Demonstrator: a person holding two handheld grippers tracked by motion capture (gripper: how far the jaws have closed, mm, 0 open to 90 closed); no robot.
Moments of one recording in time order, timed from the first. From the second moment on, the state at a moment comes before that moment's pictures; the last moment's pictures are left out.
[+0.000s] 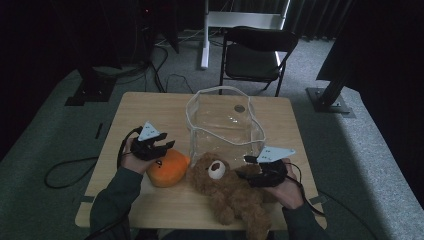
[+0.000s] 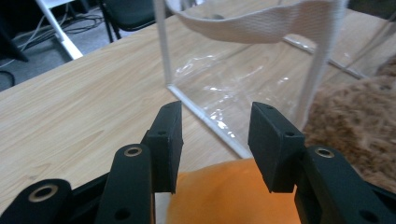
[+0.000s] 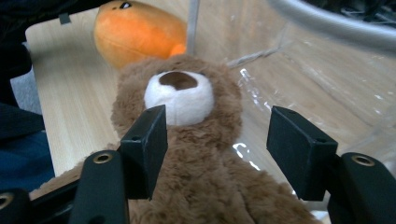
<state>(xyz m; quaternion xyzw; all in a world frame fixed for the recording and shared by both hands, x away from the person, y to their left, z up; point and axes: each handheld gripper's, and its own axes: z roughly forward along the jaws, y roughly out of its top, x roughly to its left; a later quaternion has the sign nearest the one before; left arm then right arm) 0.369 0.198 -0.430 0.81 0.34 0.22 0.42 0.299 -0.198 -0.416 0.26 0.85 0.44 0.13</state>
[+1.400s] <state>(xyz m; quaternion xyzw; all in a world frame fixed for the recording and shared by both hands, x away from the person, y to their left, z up) 0.391 0.246 -0.464 0.77 0.43 0.22 0.40 0.318 -0.112 -0.492 0.27 0.92 0.28 0.07</state>
